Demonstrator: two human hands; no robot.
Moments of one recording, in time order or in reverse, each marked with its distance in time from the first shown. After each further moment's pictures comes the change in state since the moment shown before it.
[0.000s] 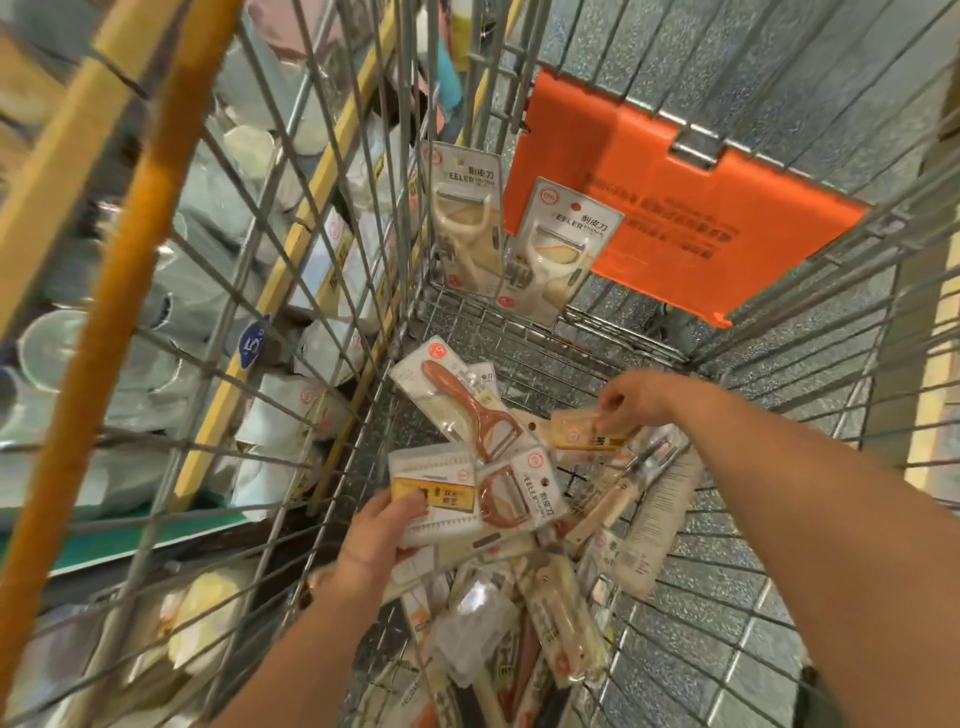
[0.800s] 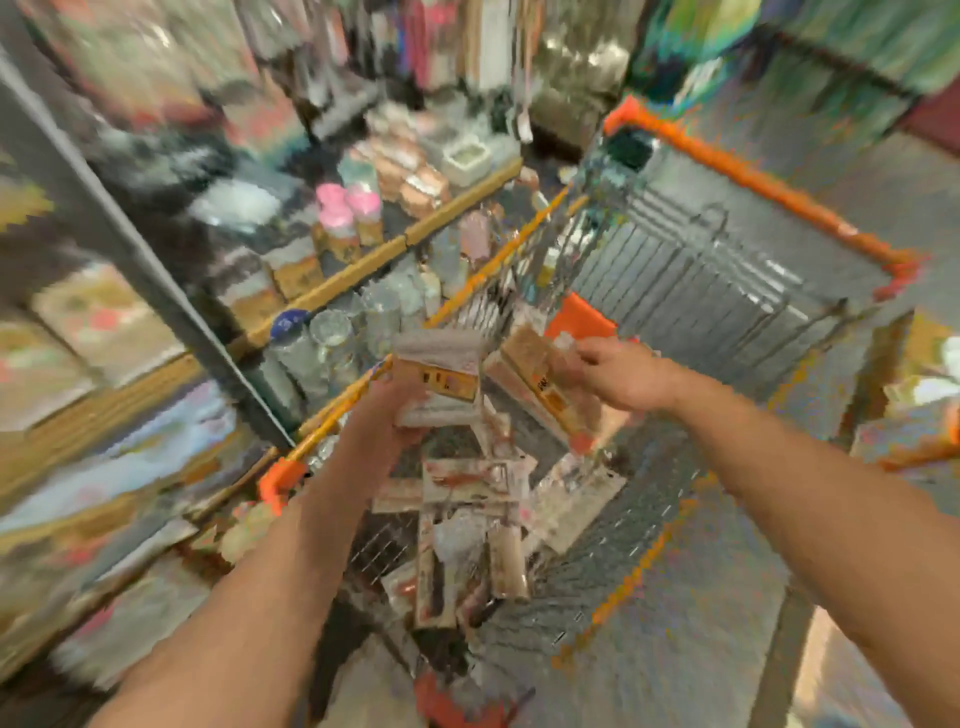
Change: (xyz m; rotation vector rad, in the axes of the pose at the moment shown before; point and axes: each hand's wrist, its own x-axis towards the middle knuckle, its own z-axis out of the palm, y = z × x) left_hand -0.337 0.017 -0.038 -0.408 -0.194 0.701; right_hand -0.406 -0.156 -0.012 -0.024 0.474 -0.582
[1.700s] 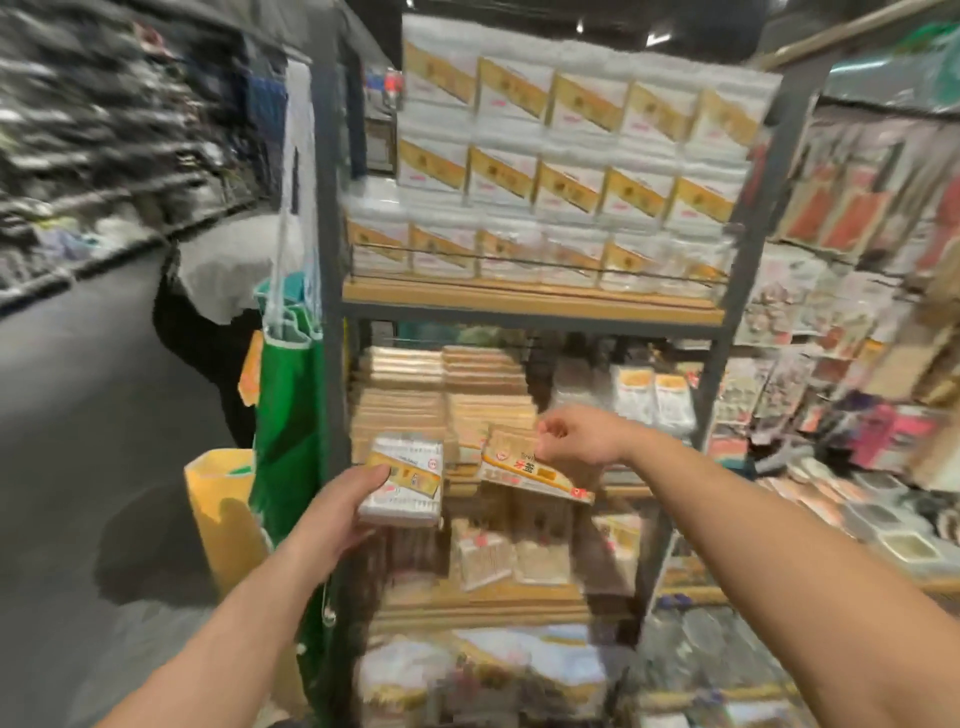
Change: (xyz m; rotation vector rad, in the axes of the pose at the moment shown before) left_hand -0.315 0.219 -0.411 -0.086 0.708 0.477; right_hand 0.085 -0.602 0.183 -0.518 -0.249 -0.867
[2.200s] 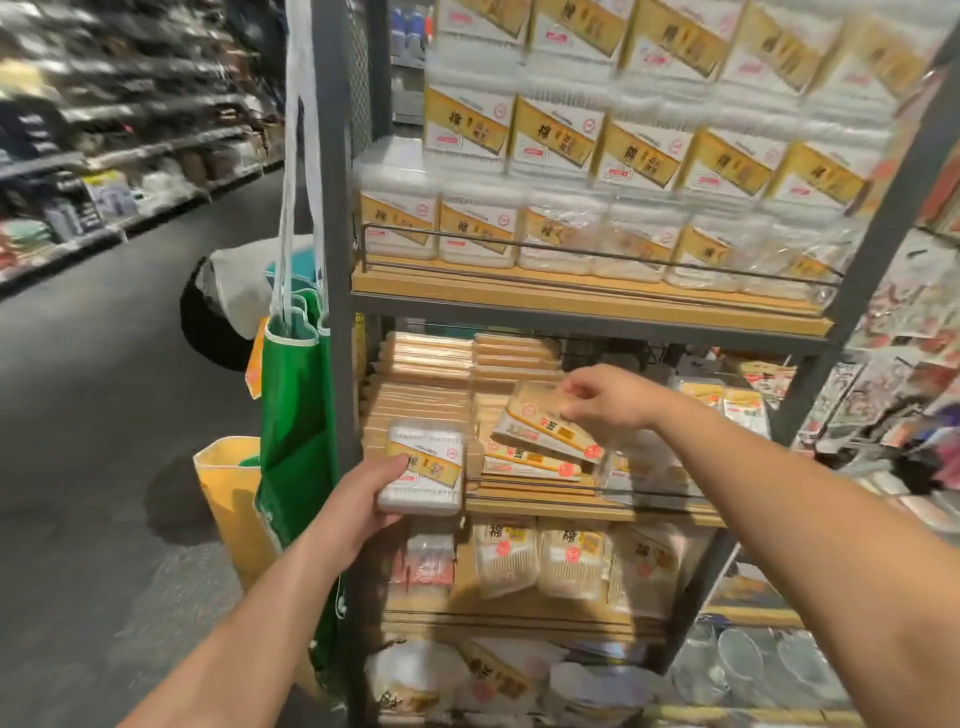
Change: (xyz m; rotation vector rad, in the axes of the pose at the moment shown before) left_hand 0.054 0.001 0.003 -0.062 0.059 -0.056; right_hand 0.092 0.032 -0.032 -0.096 0.044 -0.078
